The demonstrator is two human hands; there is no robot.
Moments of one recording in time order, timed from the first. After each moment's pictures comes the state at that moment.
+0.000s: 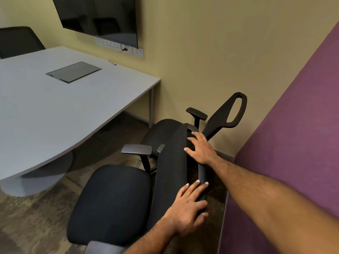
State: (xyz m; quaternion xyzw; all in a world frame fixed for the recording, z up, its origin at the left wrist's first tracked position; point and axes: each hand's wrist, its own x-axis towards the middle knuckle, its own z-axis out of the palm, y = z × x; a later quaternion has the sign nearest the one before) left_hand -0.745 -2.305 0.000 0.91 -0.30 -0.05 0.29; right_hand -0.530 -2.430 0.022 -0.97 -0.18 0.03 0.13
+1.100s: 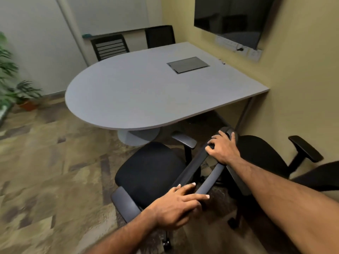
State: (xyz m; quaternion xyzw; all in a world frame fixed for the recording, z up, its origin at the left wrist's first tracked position) left_hand -0.764 -2.201 0.019 0.97 -0.09 -0.05 0.21; right_hand -0.461 -2.247 0.007 -0.89 -0.44 0.06 0.07
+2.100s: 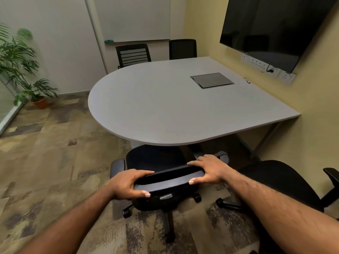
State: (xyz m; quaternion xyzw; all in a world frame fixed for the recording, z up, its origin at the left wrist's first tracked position) left_hand -0.904 -1.880 0.008 0.95 0.21 -0.06 0.24; right_hand -0.575 -2.063 0.027 -0.74 -0.66 0.15 -0.03
